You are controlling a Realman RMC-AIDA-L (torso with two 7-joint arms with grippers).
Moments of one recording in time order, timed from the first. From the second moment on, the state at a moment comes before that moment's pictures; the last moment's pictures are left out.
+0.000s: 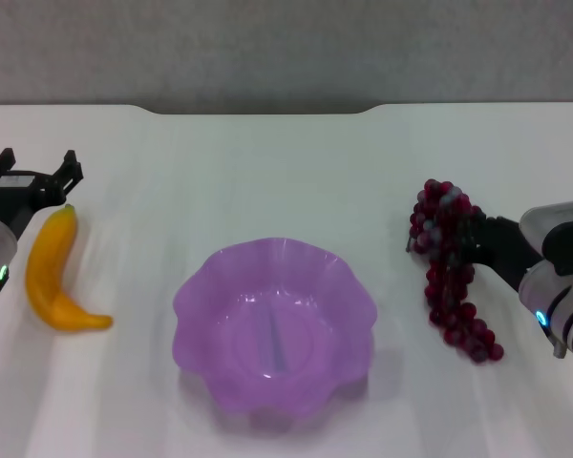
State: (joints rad) left arm -0.61 -2.04 1.63 0.22 -0.35 0.65 -0.14; right arm 0.57 2.02 -2.33 -0.41 1.03 -0.48 -0.03
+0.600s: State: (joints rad) left arm -0.59 -2.03 1.63 0.22 -0.35 0.66 -0.14; right arm 0.57 2.02 -2.32 -0.46 1.03 -0.58 -0.12
